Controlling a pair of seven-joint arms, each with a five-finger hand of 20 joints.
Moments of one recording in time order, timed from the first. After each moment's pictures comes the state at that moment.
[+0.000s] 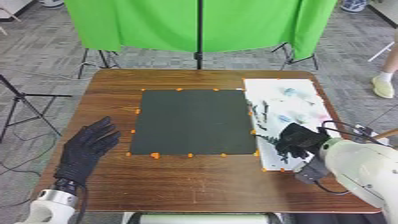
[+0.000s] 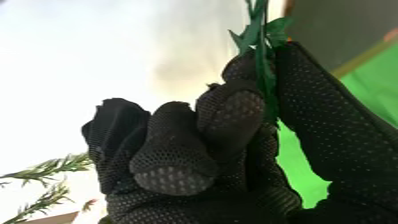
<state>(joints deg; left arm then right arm) 128.3 -62.3 -101.0 -116.7 39.3 -4.9 7.7 -102.7 -36.9 83.6 -118.7 -83.2 -14.7 36.3</state>
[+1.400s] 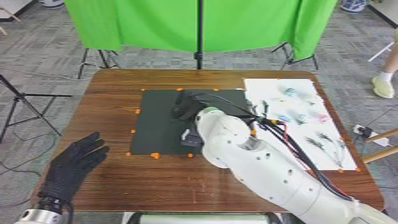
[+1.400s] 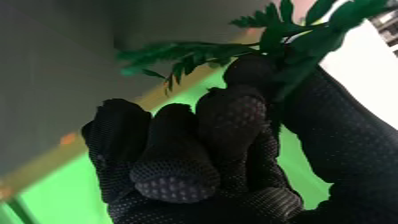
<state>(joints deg) 137.3 -62.2 -105.3 -119.0 39.4 -3.6 9.1 -58.9 -73.3 35.6 -92.0 -106.7 -2.0 37.4</state>
